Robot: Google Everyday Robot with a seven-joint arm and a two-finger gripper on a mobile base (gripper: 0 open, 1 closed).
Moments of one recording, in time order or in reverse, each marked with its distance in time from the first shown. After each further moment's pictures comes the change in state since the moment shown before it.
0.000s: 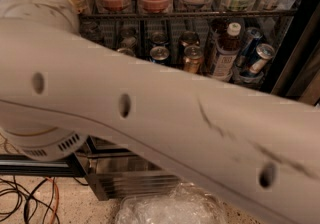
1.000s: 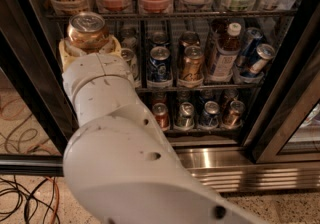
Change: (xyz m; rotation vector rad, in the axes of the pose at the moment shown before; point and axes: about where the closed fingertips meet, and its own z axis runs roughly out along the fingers) arm 0.068 -0.056 -0.061 -0.058 0.017 0.029
